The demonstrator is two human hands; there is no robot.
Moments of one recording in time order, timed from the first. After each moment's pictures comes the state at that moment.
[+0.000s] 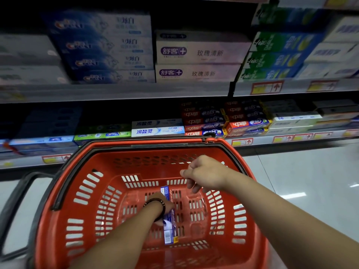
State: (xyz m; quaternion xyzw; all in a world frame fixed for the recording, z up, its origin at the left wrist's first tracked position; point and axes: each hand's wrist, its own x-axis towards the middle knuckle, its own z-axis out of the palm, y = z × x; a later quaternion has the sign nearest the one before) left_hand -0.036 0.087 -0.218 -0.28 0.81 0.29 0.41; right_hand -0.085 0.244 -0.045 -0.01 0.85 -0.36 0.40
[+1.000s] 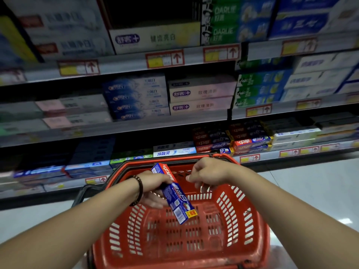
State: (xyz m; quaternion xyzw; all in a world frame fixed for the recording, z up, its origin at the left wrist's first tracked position) left_hand -0.027 0.016 0.008 -0.28 0.74 0.50 0.35; right_hand -0.069 0.237 0.032 -0.11 0.85 -0.35 0.38
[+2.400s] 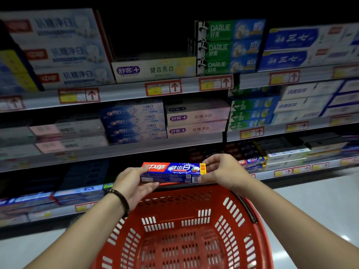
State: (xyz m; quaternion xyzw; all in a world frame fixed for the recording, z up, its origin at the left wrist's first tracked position) left_hand -0.054 -0.005 0.052 -0.31 0.54 0.78 0.06; right_hand -0.104 0.270 0.042 -0.02 0.84 -0.52 0.14
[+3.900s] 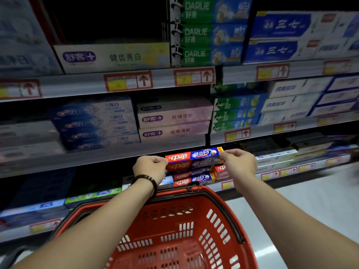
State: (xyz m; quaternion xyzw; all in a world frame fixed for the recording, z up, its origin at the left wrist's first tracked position) left_hand -0.173 0.099 -0.008 -0.23 0.79 0.56 -0.05; right_hand -0.188 0.342 -0.018 0.26 0.75 -0.59 -0.12
